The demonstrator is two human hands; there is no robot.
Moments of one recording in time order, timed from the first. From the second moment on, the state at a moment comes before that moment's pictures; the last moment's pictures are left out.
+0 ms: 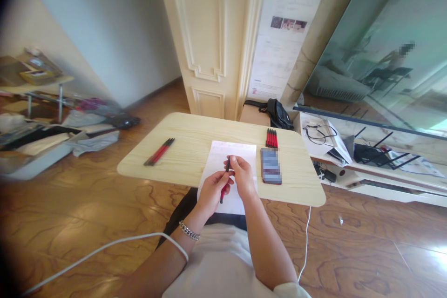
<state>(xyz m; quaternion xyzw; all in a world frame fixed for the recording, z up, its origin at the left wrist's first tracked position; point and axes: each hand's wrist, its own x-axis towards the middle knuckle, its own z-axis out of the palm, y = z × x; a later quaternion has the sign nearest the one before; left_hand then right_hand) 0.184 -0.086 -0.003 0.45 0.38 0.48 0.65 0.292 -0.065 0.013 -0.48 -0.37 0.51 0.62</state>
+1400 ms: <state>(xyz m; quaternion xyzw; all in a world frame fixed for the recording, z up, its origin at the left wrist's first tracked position) 0.184 -0.088 -0.016 0.42 0.35 0.48 0.69 0.296 -0.069 0.006 -0.46 -0.37 0.56 0.58</state>
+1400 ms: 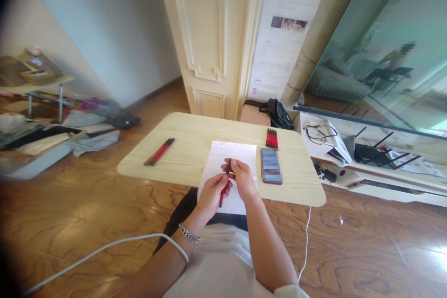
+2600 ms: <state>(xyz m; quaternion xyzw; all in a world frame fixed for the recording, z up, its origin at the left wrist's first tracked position) 0.183 -0.087 -0.011 0.45 0.35 0.47 0.67 0.302 -0.068 0.008 -0.47 -0.39 0.55 0.58</state>
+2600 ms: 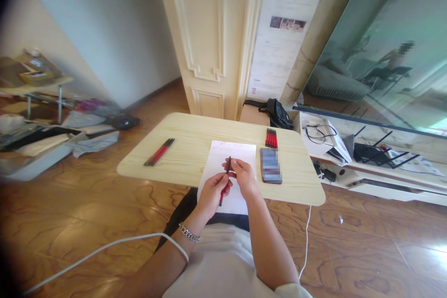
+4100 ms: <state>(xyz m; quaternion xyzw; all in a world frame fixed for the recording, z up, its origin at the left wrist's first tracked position) 0.161 -0.088 -0.017 0.37 0.38 0.49 0.69 0.285 -0.009 -0.009 -0.76 -0.60 0.13 0.20</state>
